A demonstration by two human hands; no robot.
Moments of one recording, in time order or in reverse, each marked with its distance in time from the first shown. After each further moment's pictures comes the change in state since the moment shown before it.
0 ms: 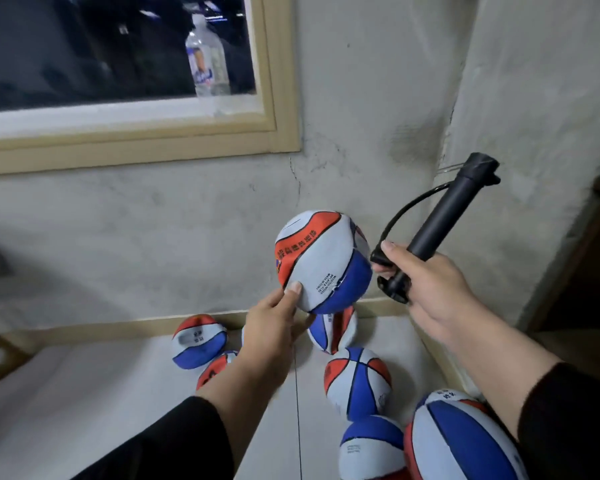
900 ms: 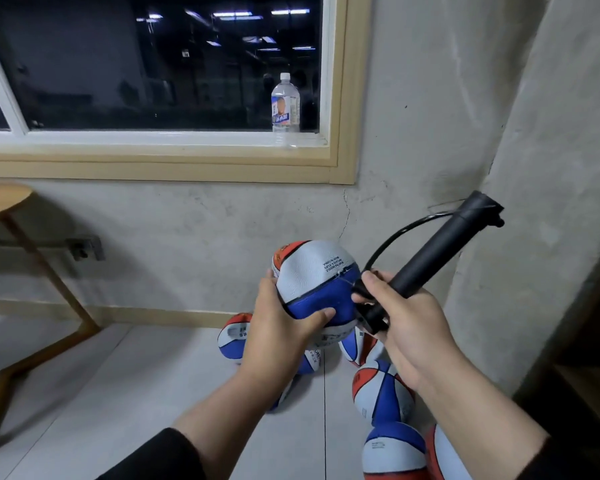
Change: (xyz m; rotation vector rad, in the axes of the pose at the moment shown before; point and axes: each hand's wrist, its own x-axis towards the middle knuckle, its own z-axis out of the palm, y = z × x) left_hand -0.113 0.079 -0.072 0.522 0.175 0.407; right_hand -0.134 -0.029 0.107 0.067 -0.106 0.012
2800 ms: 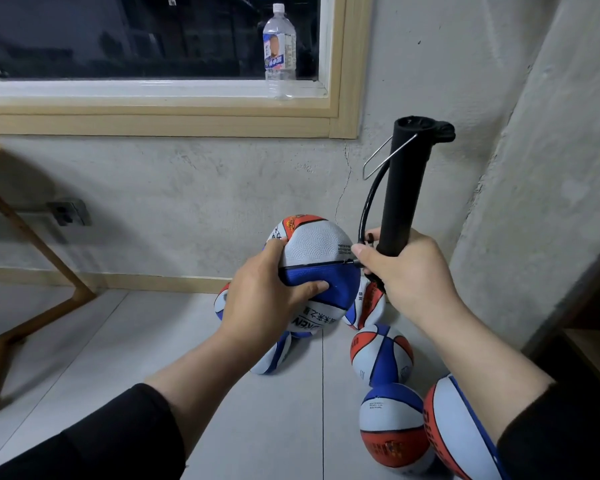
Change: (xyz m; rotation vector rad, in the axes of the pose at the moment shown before) left_hand 0.015 -0.013 -0.003 0.441 0.012 0.140; right_hand 0.041 0.015 -0.017 -0.723 0.042 -0.237
